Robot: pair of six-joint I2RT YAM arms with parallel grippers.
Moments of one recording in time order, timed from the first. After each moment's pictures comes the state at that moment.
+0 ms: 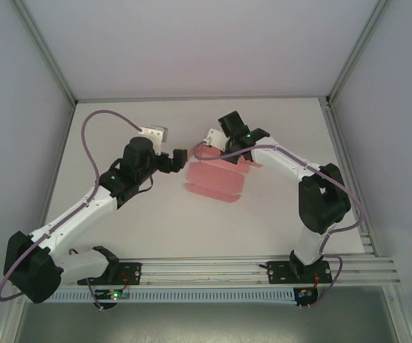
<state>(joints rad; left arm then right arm) -0.47 1.18 0.88 -0.17 -0.04 -0.29 0.55 1.78 1.36 -0.54 0.16 -0.75</state>
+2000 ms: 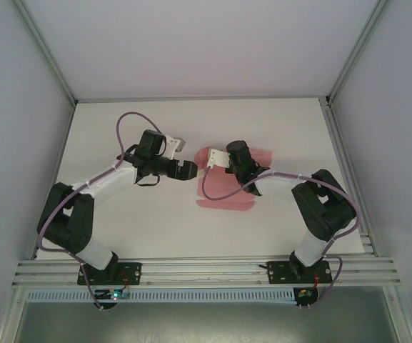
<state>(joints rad) -0.38 1.55 0.99 -0.28 0.57 -0.24 0.57 1.70 0.85 0.29 0.35 -1.09</state>
